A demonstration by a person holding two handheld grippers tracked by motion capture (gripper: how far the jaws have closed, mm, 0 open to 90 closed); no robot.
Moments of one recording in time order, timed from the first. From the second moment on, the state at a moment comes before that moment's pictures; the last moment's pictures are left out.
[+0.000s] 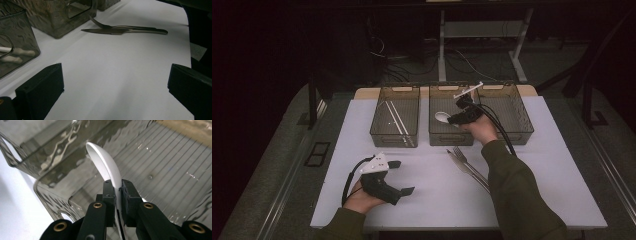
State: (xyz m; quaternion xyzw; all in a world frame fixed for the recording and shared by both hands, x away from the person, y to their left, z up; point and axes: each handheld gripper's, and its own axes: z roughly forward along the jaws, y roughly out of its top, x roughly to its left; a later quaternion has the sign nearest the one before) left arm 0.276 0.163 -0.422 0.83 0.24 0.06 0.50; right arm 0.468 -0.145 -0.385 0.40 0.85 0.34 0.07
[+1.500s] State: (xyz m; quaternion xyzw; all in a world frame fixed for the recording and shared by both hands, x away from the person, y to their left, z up) left arm 0.277 0.163 -0.422 0.83 0.24 0.06 0.50; right arm 0.449 -0.166 -0.360 0.41 0.82 0.40 0.07
